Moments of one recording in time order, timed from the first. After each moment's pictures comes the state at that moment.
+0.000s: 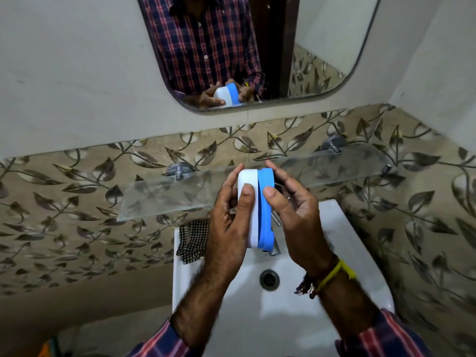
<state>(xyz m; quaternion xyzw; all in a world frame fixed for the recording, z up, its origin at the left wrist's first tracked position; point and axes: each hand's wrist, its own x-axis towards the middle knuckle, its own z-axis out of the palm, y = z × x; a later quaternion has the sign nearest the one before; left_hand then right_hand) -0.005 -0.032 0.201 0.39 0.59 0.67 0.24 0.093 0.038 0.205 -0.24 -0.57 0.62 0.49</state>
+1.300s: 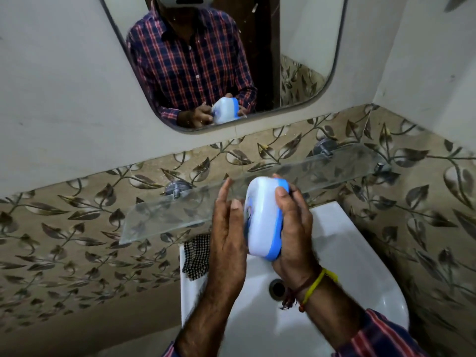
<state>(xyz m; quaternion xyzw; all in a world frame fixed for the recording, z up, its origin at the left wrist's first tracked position) 0.009 -0.033 0.211 0.38 0.62 0.64 0.26 0.077 0.033 0.190 -0.27 -0.36 0.69 0.57</state>
